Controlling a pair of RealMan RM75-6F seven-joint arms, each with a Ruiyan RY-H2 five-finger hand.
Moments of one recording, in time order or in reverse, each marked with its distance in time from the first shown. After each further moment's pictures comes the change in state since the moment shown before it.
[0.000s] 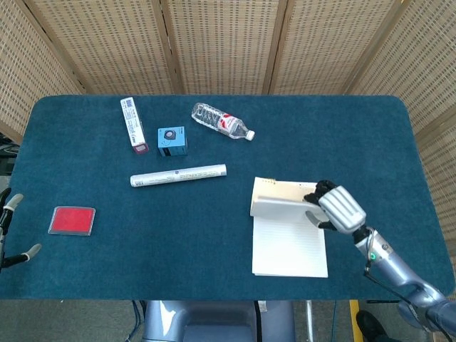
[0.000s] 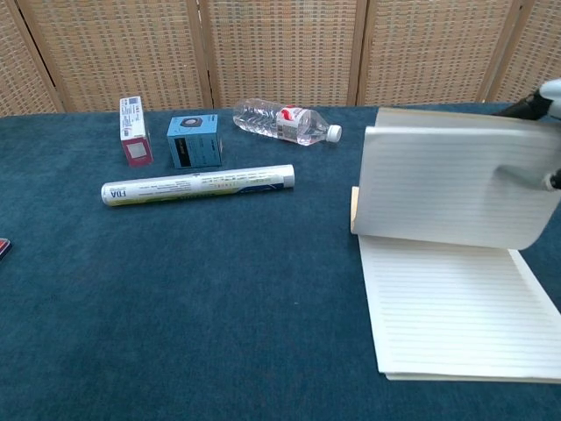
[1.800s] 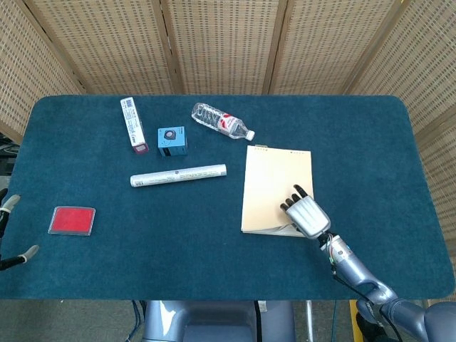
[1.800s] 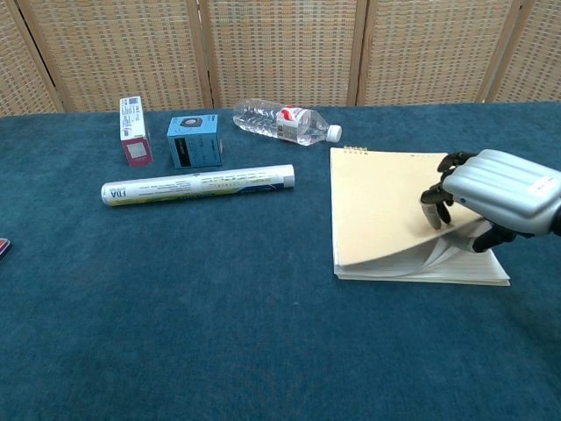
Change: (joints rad) left arm 0.017 0.007 0.010 0.008 0.041 0.042 -0.025; right arm -0.035 -0.311 0.055 0.232 -0.051 -0.111 -0.467
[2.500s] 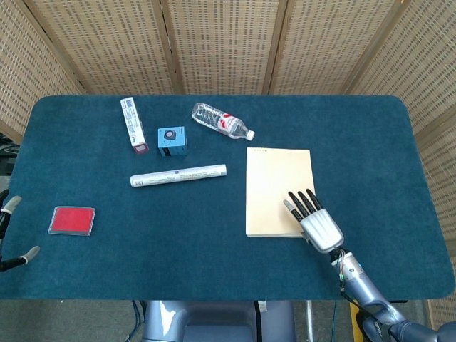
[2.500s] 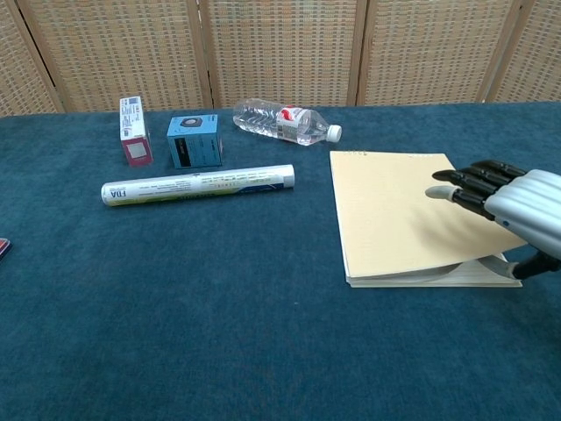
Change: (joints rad) left arm 0.003 -0.005 0.004 0.002 0.012 0.010 0.007; right arm -0.126 0.012 -0.001 -0.075 0.024 0.071 -0.096
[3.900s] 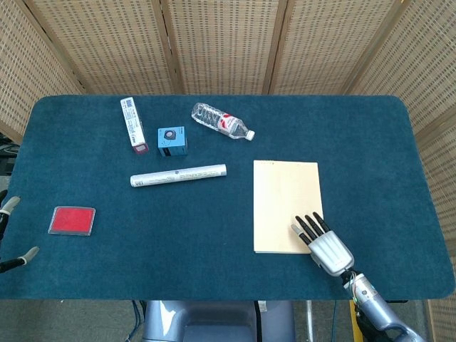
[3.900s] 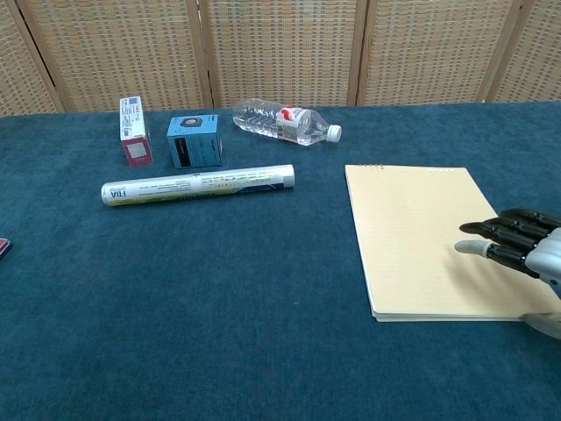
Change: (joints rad) left arm 0.004 0.003 0.003 0.003 0.012 0.015 -0.013; right arm -0.099 0.108 -0.096 -0.119 -0.056 -0.021 -0.062
